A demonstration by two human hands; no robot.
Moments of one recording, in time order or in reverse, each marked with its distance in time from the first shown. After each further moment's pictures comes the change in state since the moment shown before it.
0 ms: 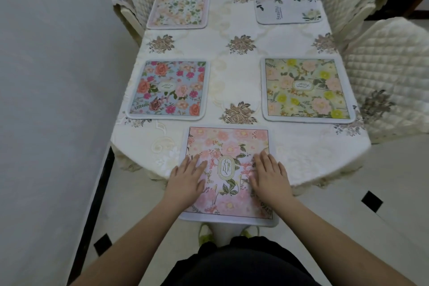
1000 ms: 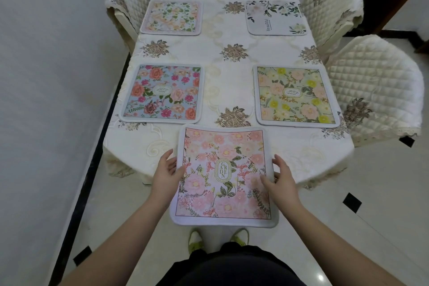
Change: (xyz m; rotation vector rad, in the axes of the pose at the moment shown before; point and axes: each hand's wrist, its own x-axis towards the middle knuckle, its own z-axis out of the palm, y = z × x) left_hand -0.006 -0.024 -0.029 -1.358 0.293 -0.345; right_hand -0.026 0.008 -0.028 0.861 0.171 0.342
